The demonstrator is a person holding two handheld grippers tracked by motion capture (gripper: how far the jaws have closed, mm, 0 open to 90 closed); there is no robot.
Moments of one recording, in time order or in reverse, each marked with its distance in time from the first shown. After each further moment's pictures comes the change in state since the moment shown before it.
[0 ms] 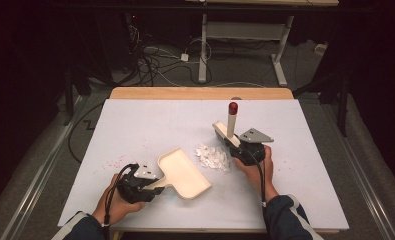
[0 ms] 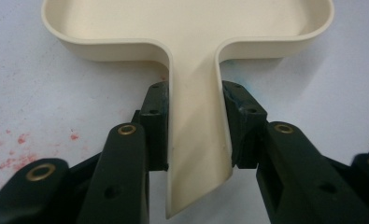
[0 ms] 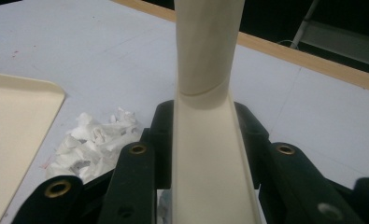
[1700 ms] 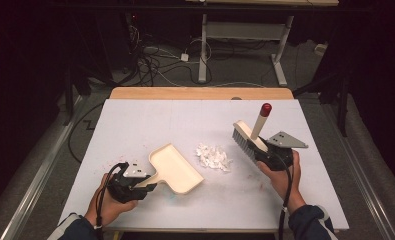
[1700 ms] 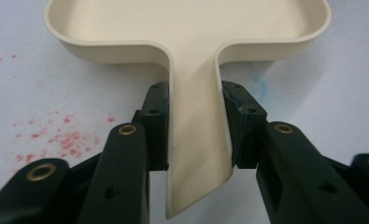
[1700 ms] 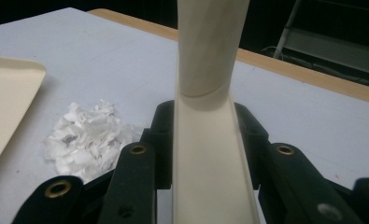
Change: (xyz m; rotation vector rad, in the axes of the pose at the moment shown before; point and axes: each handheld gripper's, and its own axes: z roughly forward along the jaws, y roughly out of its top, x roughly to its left) left arm 0.005 -0.008 -0.019 -0.033 0.053 -0.025; right arm -0.035 -0.007 -0.060 -0.044 -0.020 0.034
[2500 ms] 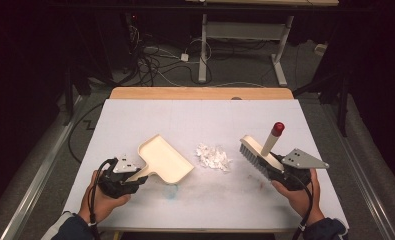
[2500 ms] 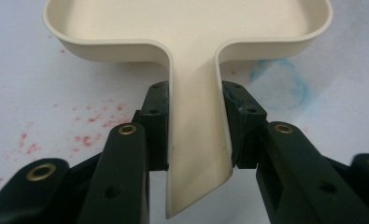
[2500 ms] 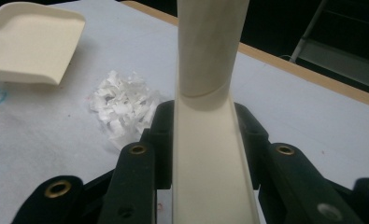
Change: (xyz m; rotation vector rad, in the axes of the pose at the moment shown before) left arm 0.015 -0.008 -0.011 -0.035 0.092 -0.045; right arm 0.002 -0.019 -0.058 -0.007 0.070 -0.104
